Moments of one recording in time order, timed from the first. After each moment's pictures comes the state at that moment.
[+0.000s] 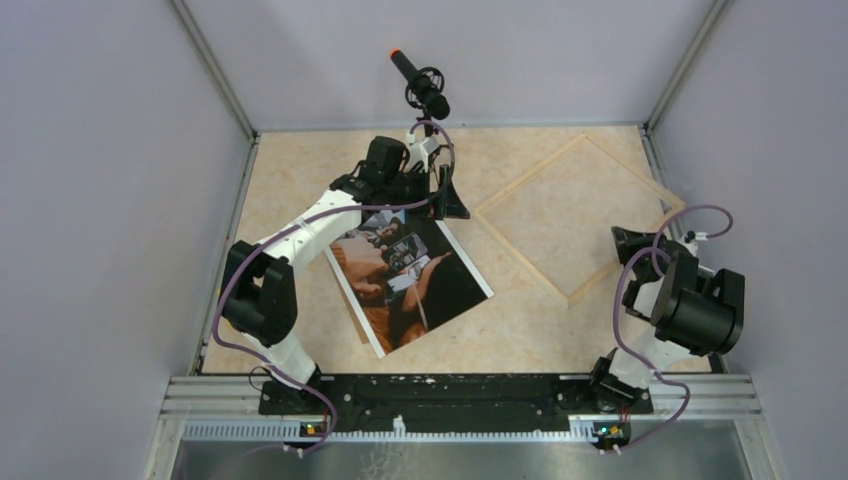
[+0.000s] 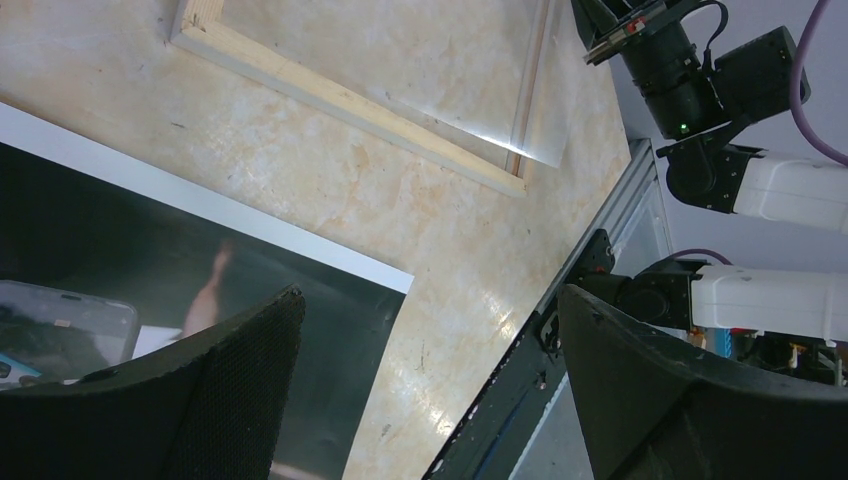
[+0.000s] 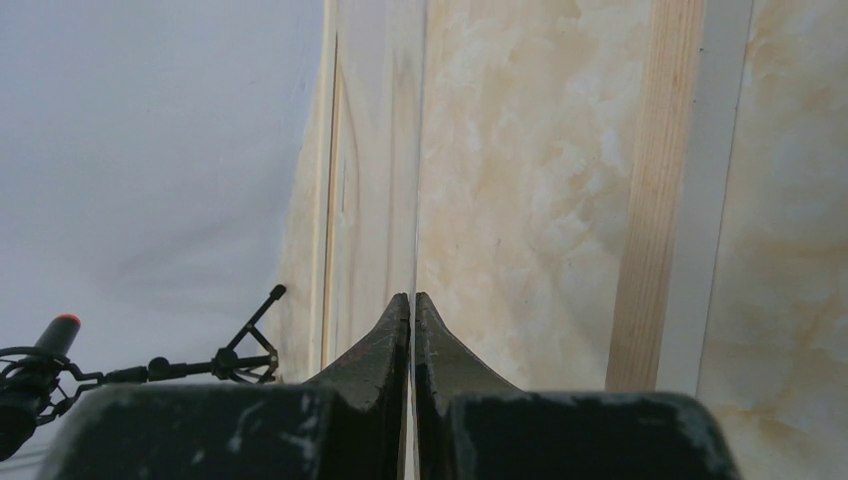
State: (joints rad) left arm -0.49 1.70 1.36 -0.31 0.64 -0.50; right arm -0.48 1.61 0.31 1.01 -0.33 1.06
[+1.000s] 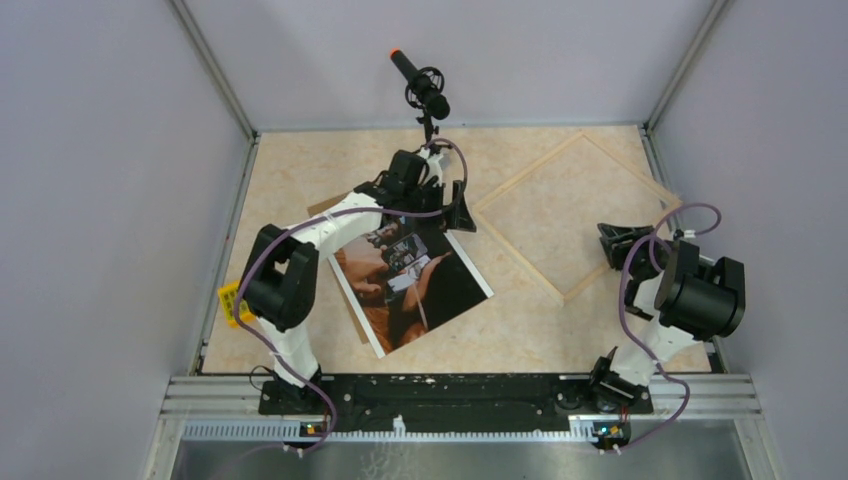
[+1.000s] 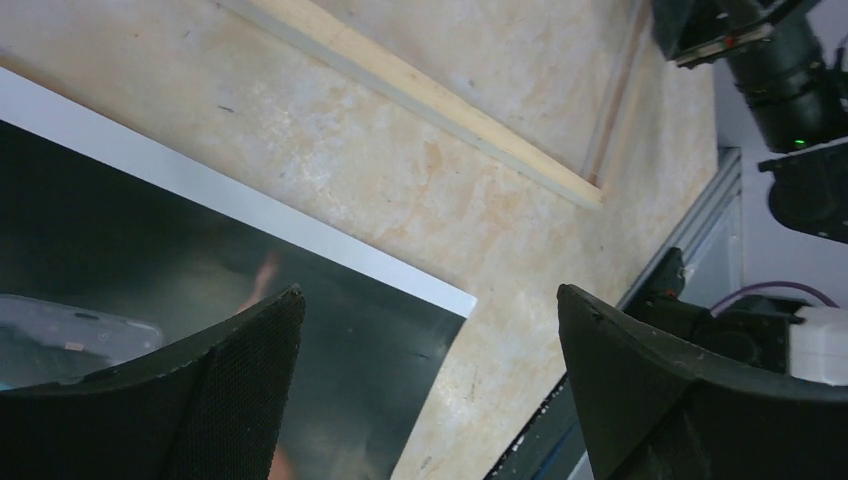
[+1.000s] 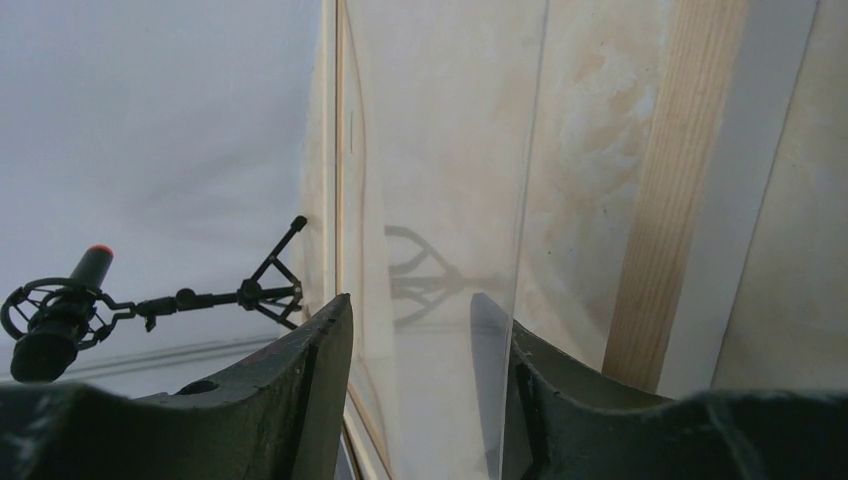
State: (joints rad) left arm -0.54 1.80 1.35 -0.28 0.54 -0.49; right arm -0.48 1.71 0.34 1.05 -0.51 1.10
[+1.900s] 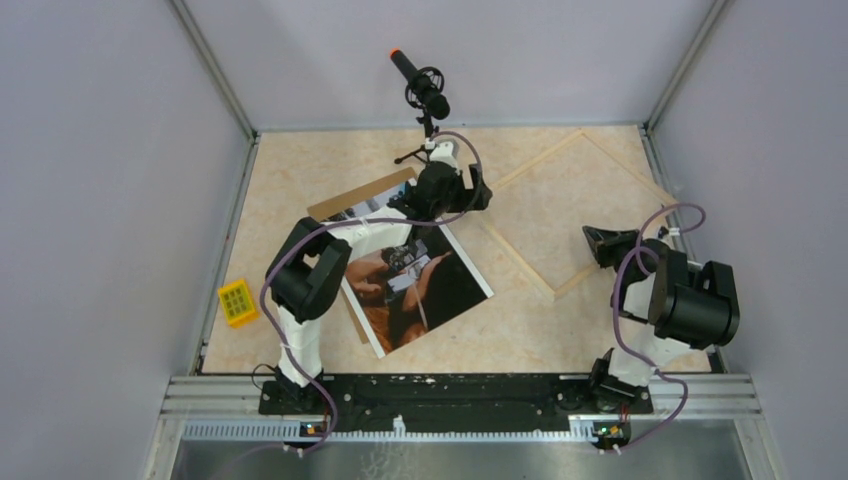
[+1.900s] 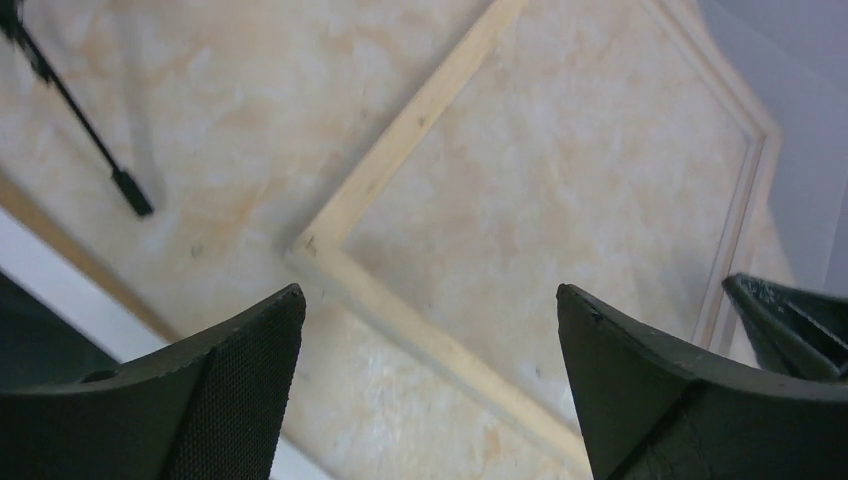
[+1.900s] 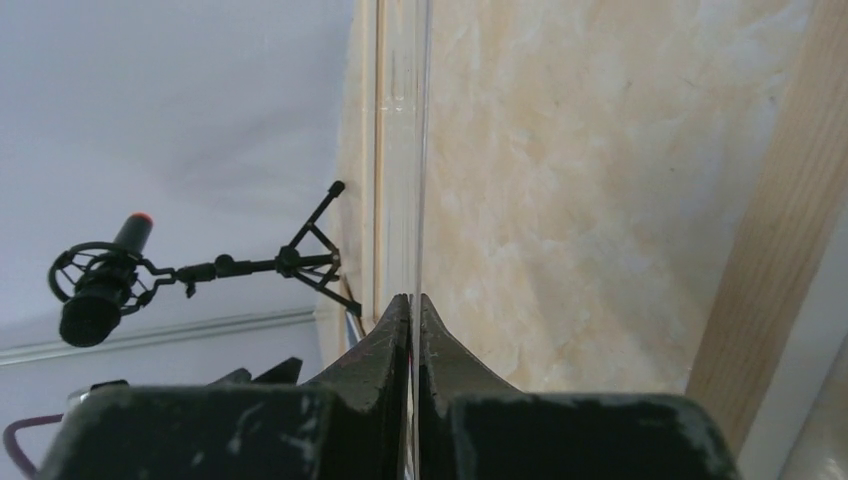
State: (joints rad) left arm -0.68 1.93 1.29 0.22 -0.06 -0.59; right arm -0.34 1.63 0.28 1.05 -0.43 1.19
